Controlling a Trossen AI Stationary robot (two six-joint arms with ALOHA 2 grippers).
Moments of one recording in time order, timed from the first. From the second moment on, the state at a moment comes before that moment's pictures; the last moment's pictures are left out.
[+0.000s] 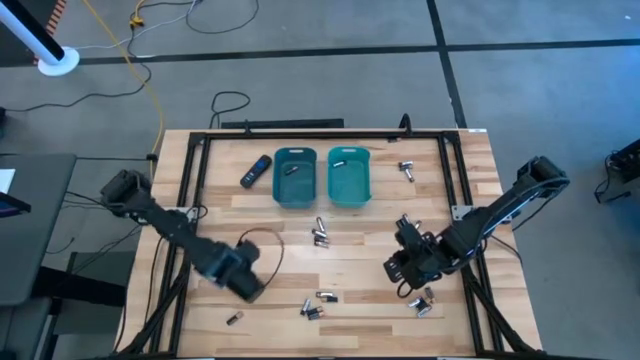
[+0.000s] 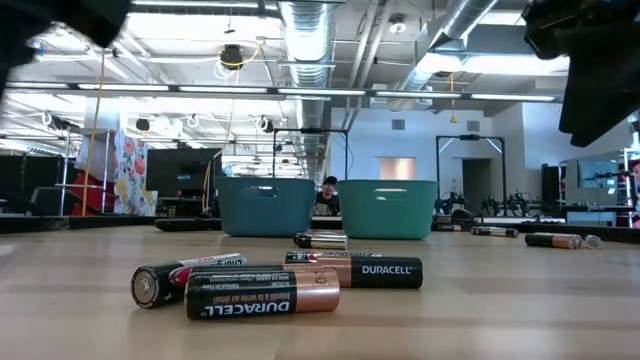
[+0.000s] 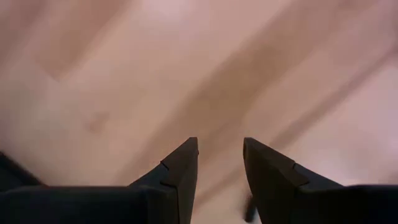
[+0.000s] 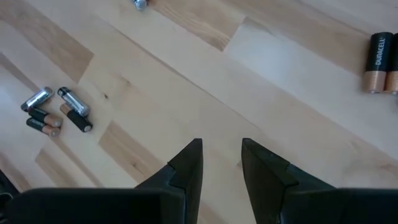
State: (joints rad) left arm -0.65 1.54 1.15 -1.06 -0.11 -1.49; right arm 0.62 1.33 0.90 -0.80 0.38 1.56
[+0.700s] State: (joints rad) left arm -0.86 1.56 1.07 -0.85 -0.07 -1.79; right arm 0.63 1.33 0.90 -0.80 0.38 1.51
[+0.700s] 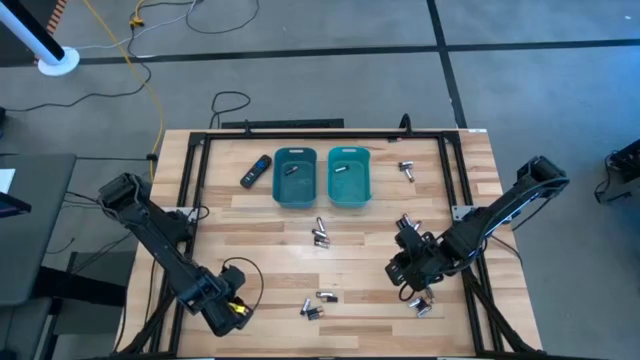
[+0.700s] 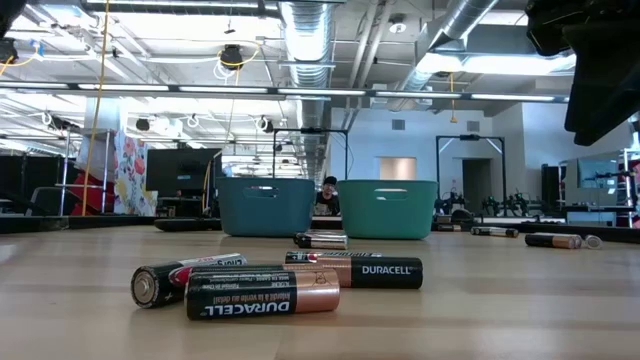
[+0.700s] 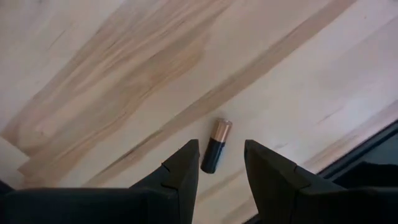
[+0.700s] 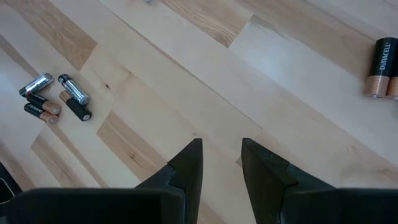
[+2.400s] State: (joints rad) left arm -0.23 1.54 1.17 -0.86 -0.18 -0.92; right arm 0.60 1.33 0.90 -0.80 0.39 1.49
